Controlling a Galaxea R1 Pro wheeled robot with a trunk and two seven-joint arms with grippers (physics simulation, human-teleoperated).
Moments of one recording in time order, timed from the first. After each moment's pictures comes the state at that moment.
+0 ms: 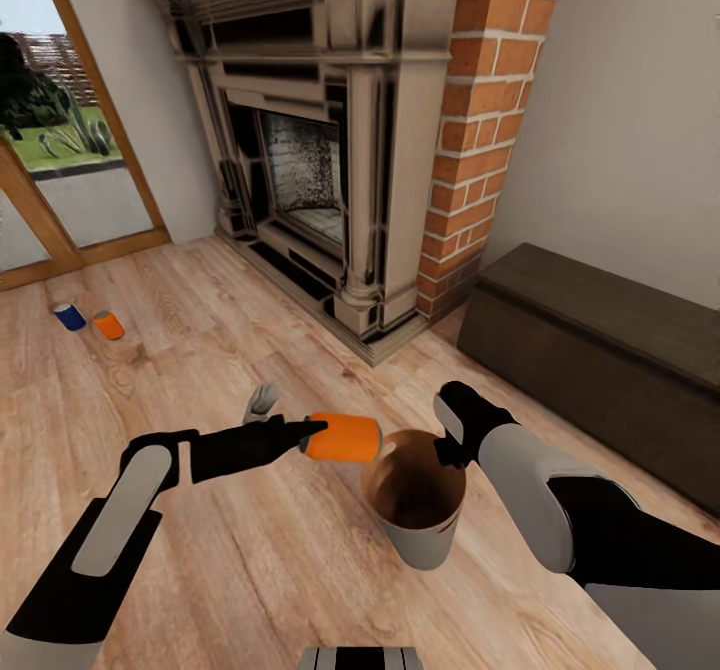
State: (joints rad) left arm -0.49 0.17 -0.16 -1.59 1.23 1.05 -0.02; right arm -1.16 0.14 -0.04 -0.18 0.04 1.05 -0.33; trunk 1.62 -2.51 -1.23
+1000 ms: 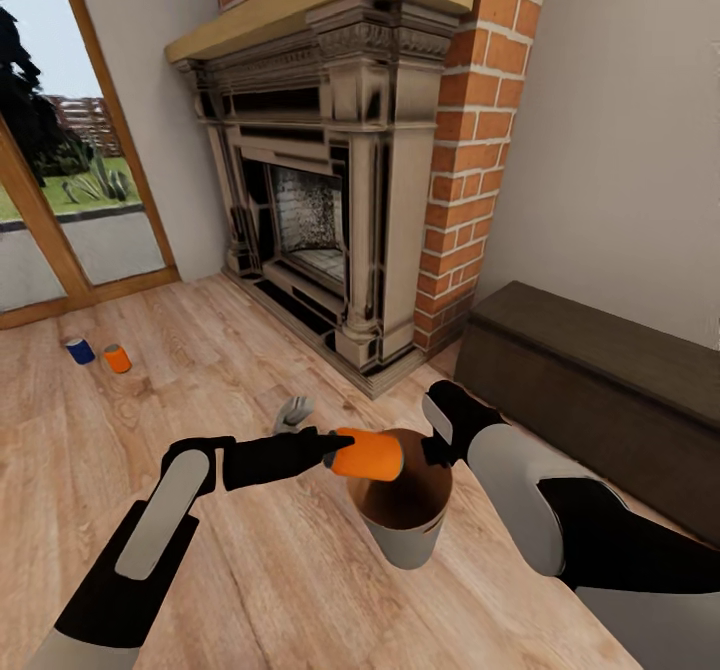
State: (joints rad) left arm -0.49 0.07 -0.22 -1.56 1.20 1.05 0.12; right arm -1.16 0.17 -0.04 -0.19 0.03 1.05 -0.32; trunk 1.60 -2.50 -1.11
